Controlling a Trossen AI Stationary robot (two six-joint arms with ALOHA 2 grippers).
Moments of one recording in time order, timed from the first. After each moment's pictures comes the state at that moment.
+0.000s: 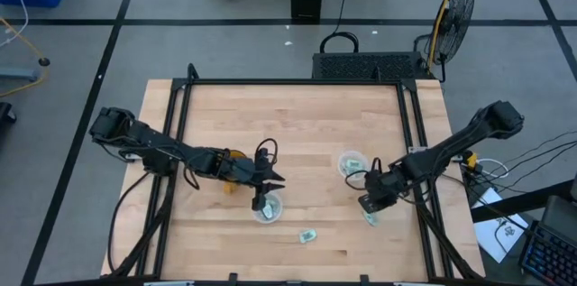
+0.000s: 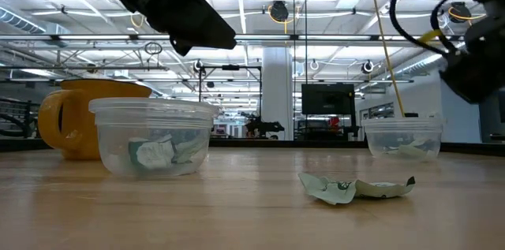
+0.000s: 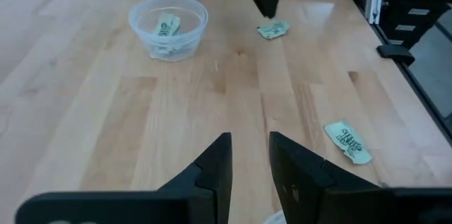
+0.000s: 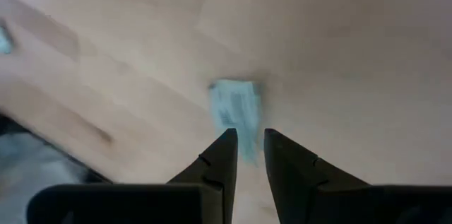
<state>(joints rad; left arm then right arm) -0.24 1.49 0.79 0.18 -0.12 -0.20 0.45 1.16 0.46 -0.43 -0.31 1.65</state>
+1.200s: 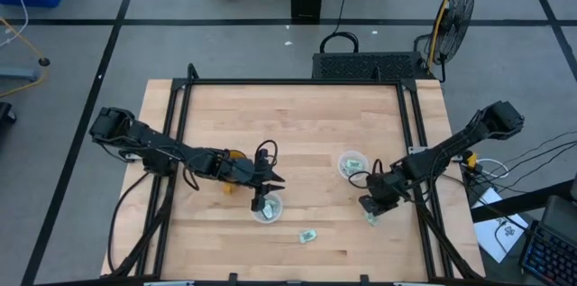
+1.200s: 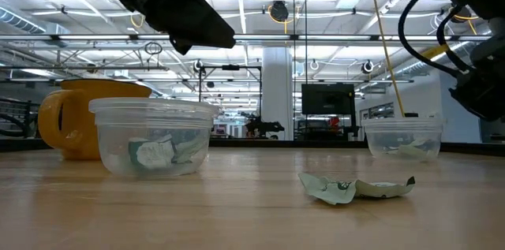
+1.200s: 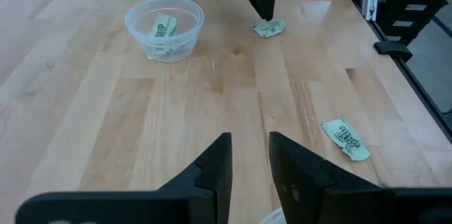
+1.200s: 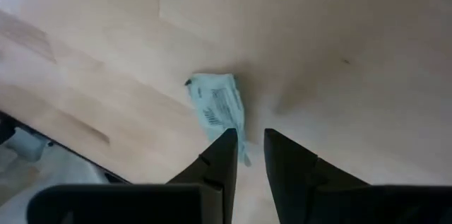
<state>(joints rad) -0.25 1.49 0.79 0.18 -0.13 -0.19 0.45 1.16 0.38 -0.32 -0.39 1.74</state>
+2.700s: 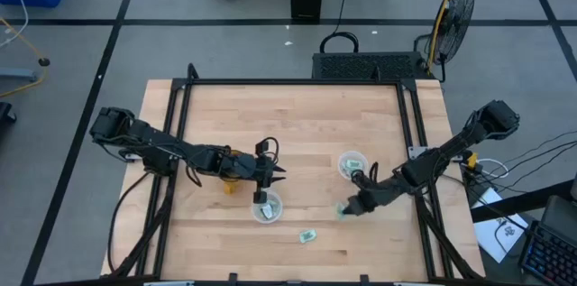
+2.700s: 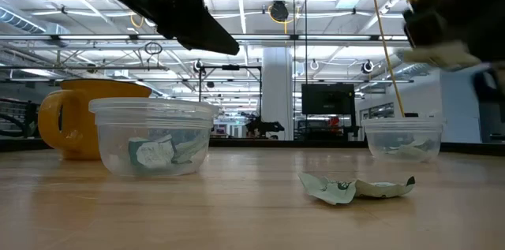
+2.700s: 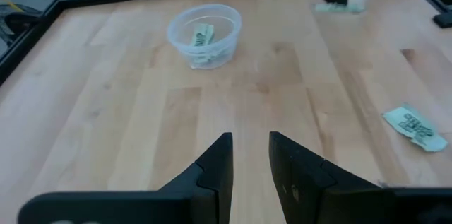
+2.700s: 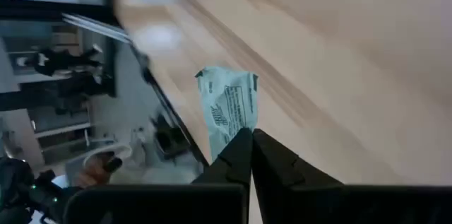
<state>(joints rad) -0.21 1.49 0.79 0.18 -0.20 0.00 0.53 1.21 0.45 0.15 0.10 1.60</state>
